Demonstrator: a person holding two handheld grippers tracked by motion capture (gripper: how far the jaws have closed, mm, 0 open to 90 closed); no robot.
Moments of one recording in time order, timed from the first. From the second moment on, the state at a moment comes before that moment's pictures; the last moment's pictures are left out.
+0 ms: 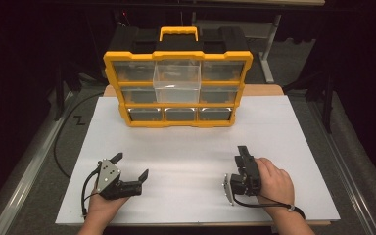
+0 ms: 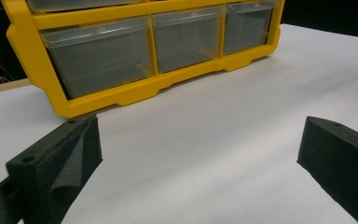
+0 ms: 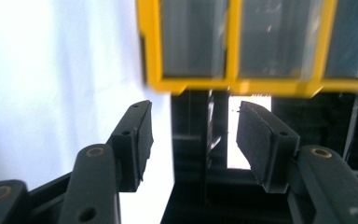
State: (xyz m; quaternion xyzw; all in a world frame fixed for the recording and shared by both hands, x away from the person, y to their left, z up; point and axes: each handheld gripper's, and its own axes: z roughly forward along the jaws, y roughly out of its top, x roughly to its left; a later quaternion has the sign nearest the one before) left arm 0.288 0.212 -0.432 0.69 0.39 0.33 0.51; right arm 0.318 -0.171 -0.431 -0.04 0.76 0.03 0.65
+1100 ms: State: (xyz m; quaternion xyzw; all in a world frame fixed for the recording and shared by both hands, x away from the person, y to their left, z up) left arm 0.288 0.211 -0.432 0.69 0.39 0.33 0.51; right arm 0.322 -0.212 -0.439 0.00 0.78 0.01 0.63
